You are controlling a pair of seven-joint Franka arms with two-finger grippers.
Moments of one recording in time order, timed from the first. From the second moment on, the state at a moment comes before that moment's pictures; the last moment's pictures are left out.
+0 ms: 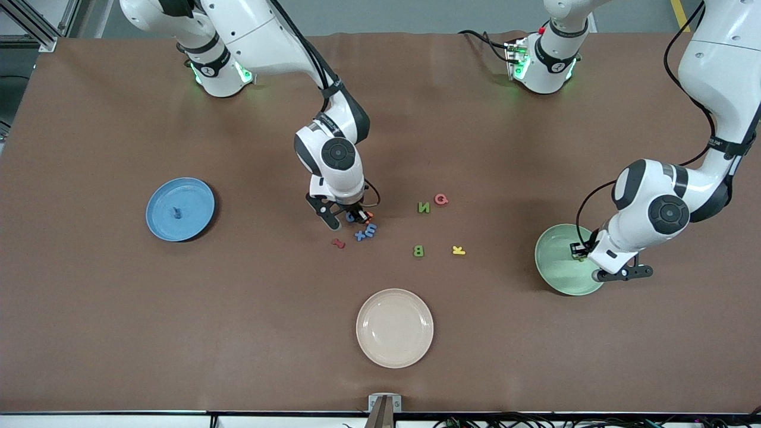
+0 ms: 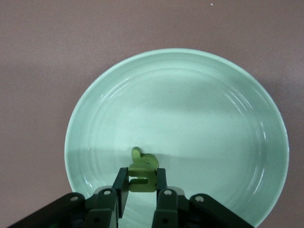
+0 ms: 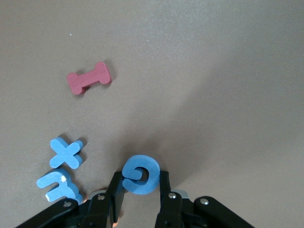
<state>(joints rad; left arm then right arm) 0.48 0.59 -0.53 -1.91 0.47 2.35 -0.41 0.84 0.67 -0.12 -1.78 0.10 2.45 1.55</state>
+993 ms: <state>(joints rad) 0.49 0.62 -0.53 -1.91 0.52 2.36 -0.41 0.80 0.49 -0.41 -1.77 0.09 1.91 0.76</state>
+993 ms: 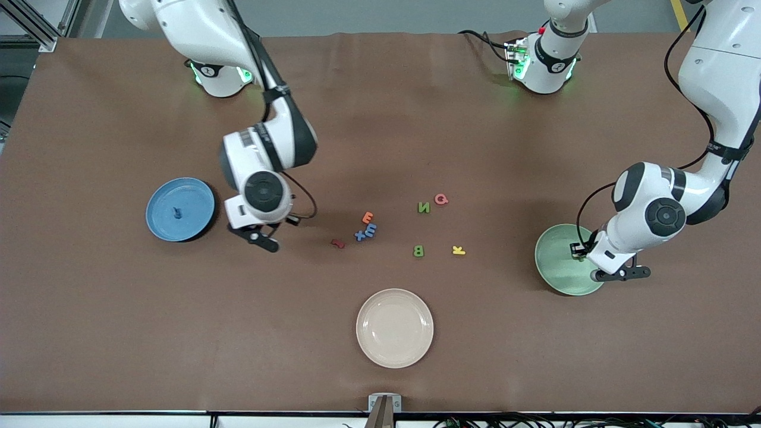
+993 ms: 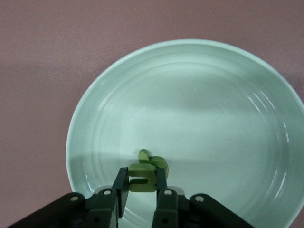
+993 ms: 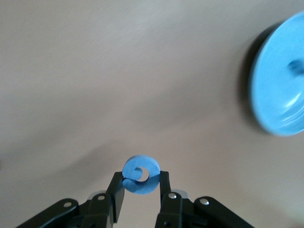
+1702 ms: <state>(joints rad) 0.50 0.62 -0.53 -1.91 0.52 2.36 -0.41 0.77 0.29 -0.72 -2.18 0.05 2.21 0.12</state>
